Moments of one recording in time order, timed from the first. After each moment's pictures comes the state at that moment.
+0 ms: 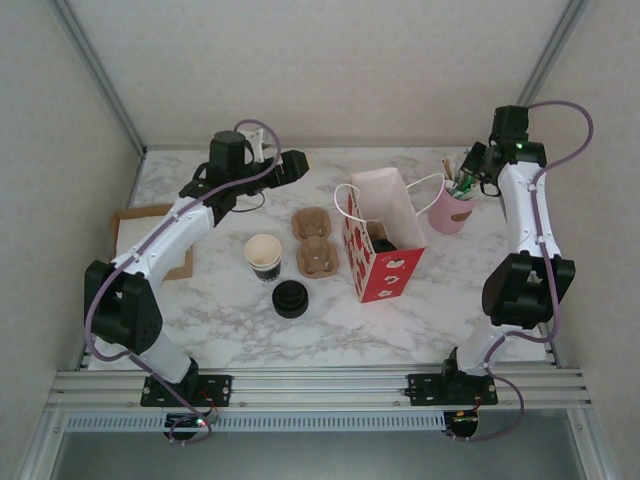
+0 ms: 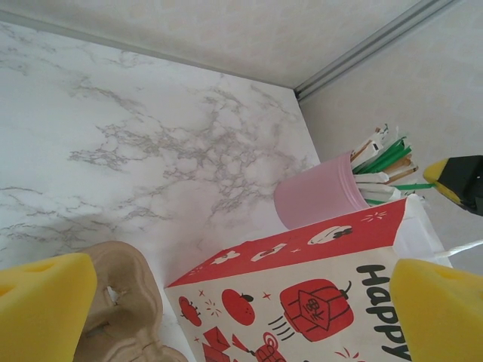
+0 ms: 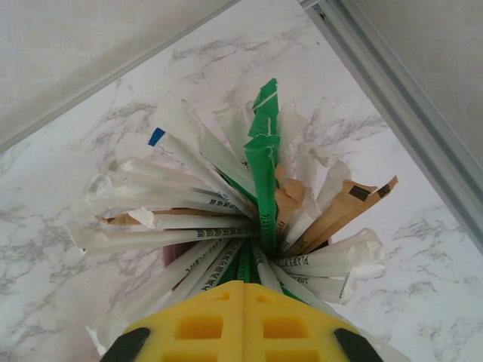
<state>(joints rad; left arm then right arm) -0.32 1.60 1.38 -0.19 0.43 -0.63 -0.10 1.75 1.80 -0.95 0.06 0.36</state>
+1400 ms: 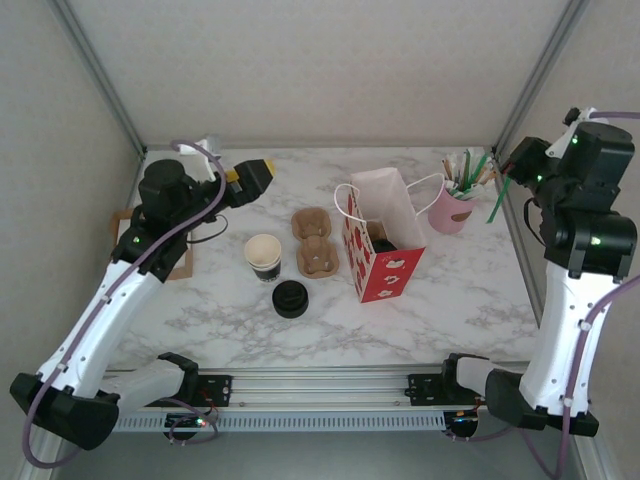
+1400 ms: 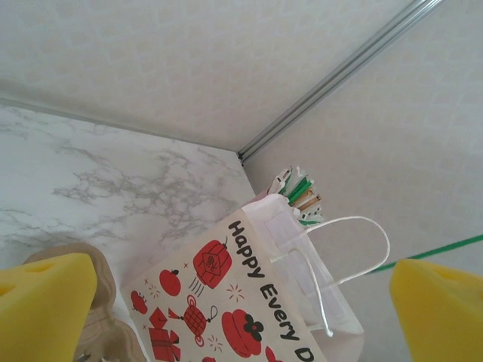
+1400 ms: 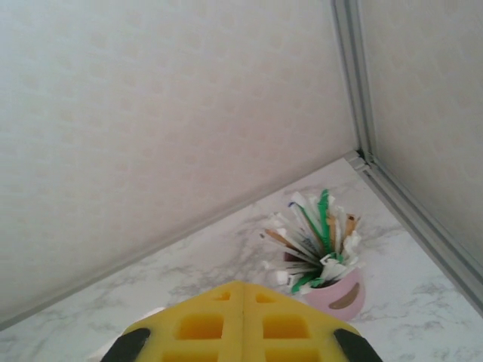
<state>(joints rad) -0.32 1.07 1.19 -0.26 0.35 -0.71 -0.09 1.19 1.97 -1.11 -0.03 0.40</state>
